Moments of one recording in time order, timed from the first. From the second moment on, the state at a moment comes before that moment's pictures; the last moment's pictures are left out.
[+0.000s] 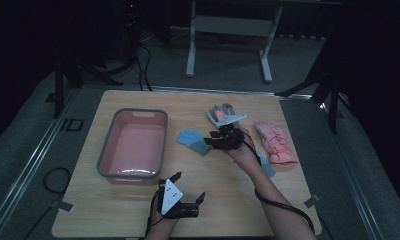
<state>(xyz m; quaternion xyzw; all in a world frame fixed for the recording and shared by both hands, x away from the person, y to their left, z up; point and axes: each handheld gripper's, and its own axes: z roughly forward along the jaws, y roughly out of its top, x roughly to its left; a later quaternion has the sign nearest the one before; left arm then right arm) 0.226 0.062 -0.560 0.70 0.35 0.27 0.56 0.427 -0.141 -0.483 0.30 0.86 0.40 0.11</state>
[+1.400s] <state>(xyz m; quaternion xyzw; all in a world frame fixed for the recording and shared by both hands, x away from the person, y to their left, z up) 0.226 0.063 -0.560 0.70 0.35 0.26 0.56 0.459 -0.093 -0.541 0.35 0.86 0.35 0.12</state>
